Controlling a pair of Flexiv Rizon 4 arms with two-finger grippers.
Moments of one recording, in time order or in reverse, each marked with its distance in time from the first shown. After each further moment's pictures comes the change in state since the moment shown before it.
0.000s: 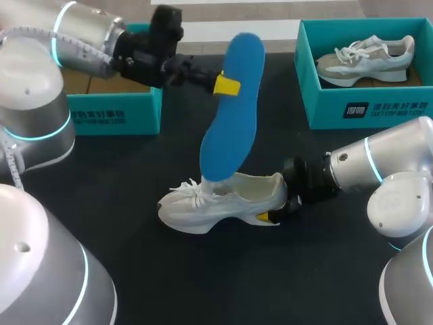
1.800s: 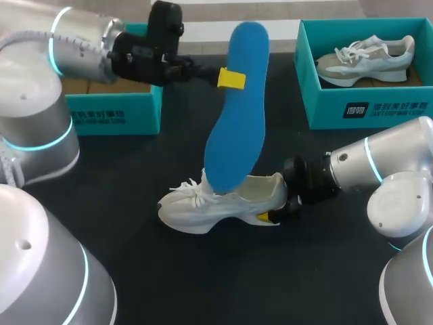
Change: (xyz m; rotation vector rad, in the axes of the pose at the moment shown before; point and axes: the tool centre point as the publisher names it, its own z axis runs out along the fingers) left arm 0.029 -0.025 0.008 0.112 0.032 -0.275; right arm 0.000 0.000 0.000 0.000 0.000 0.000
